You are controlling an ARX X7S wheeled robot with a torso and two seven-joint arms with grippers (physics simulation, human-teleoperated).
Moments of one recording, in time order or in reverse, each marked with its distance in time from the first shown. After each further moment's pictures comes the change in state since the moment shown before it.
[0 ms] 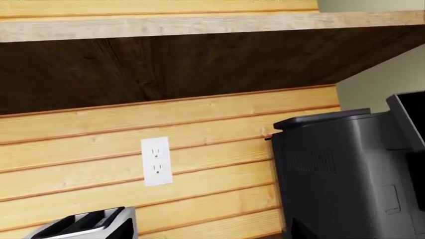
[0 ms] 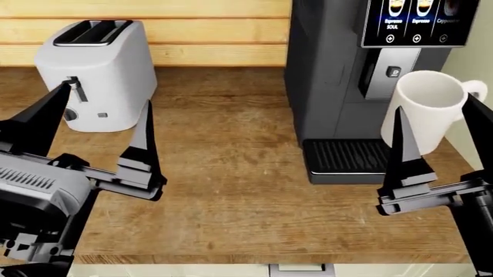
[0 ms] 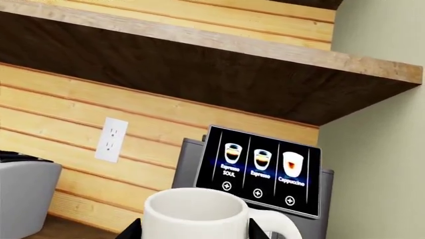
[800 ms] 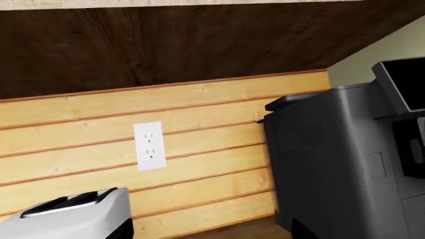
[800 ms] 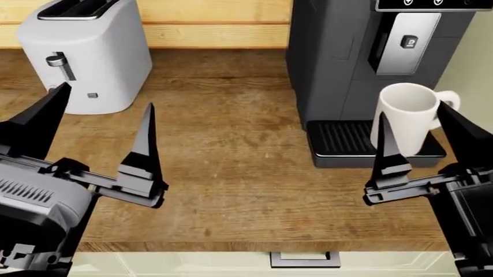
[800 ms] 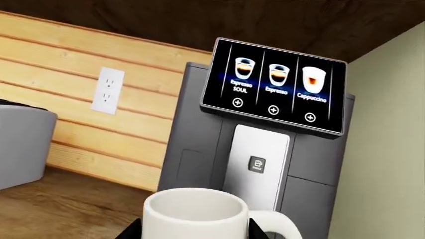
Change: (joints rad) left arm 0.014 -0.027 0.011 0.027 -0.001 0.017 -0.010; right arm 0.039 0.030 -0.111 0.089 -0.038 0.031 0.053
